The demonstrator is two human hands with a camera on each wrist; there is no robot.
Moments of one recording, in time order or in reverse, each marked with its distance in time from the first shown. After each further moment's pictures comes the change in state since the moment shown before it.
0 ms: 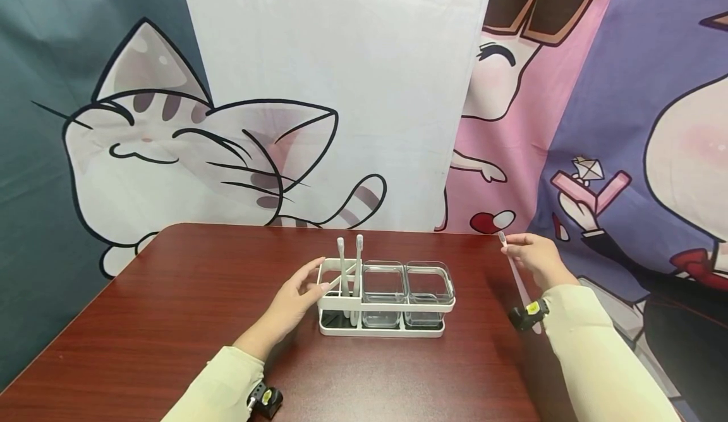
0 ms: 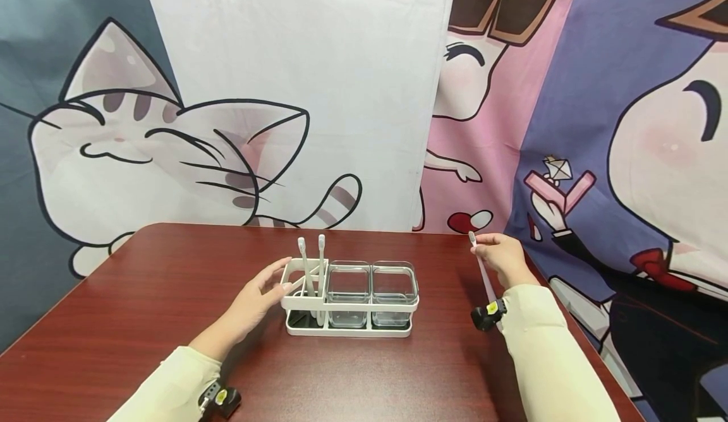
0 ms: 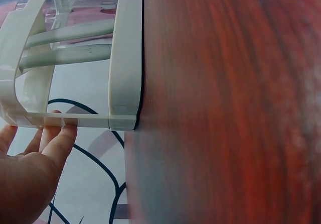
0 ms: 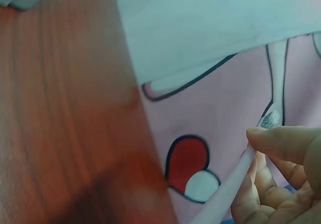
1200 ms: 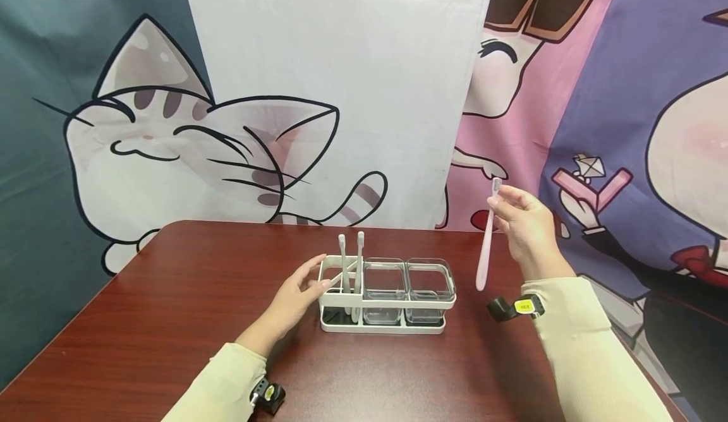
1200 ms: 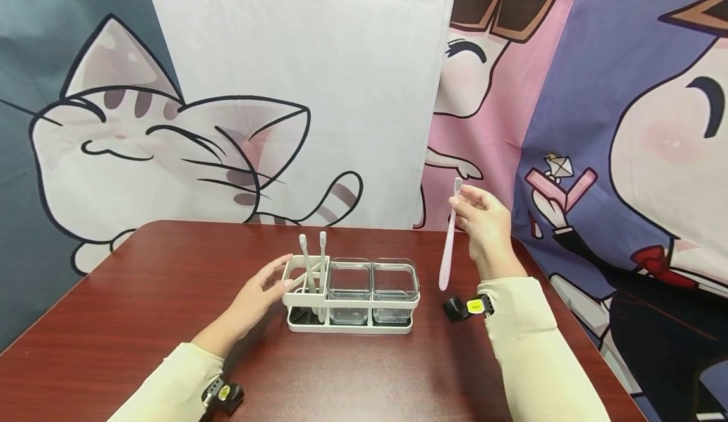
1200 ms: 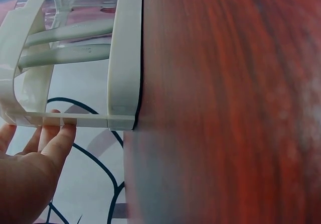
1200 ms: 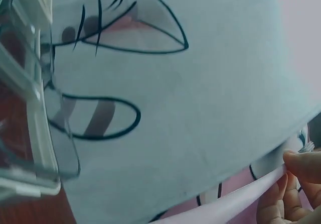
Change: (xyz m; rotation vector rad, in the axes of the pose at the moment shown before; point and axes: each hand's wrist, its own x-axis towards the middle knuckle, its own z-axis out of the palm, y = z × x) left_hand -0.001 0.001 0.000 -0.030 -0.020 0.000; right_hand -0.048 -0.102 0.034 0.786 0.089 -0.153
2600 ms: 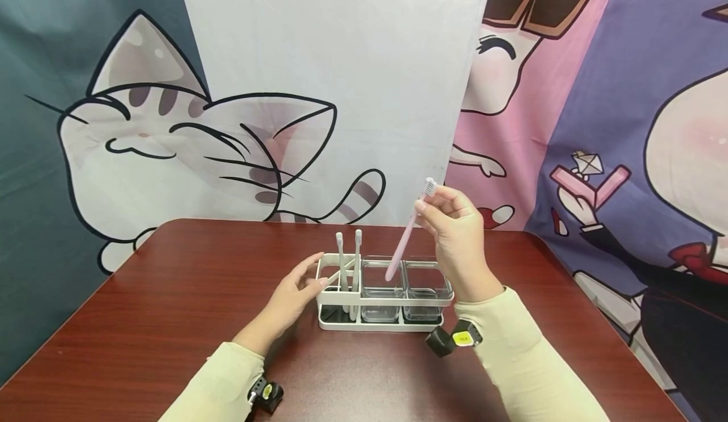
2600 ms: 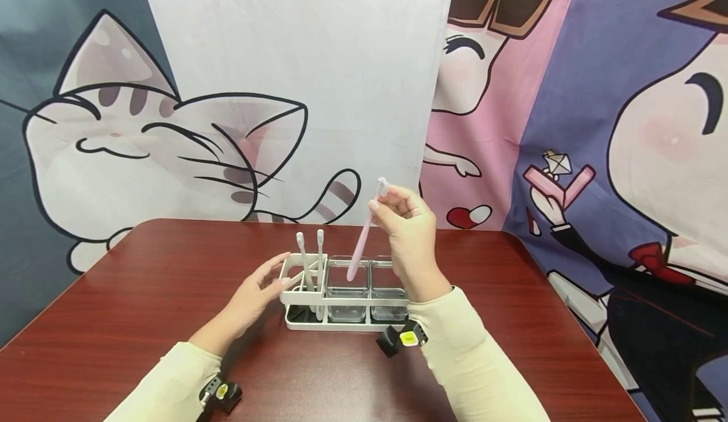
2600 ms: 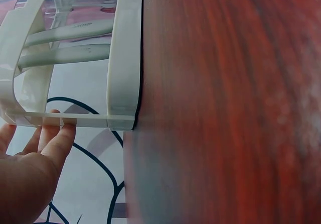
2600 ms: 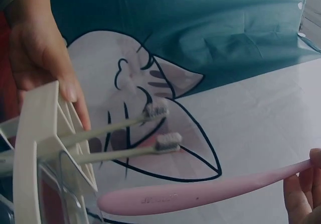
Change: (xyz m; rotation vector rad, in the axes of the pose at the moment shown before) left_hand 0.000 0.002 0.000 0.012 0.015 -0.011; right_hand -0.058 0.032 0.099 0.126 -0.140 -0.262
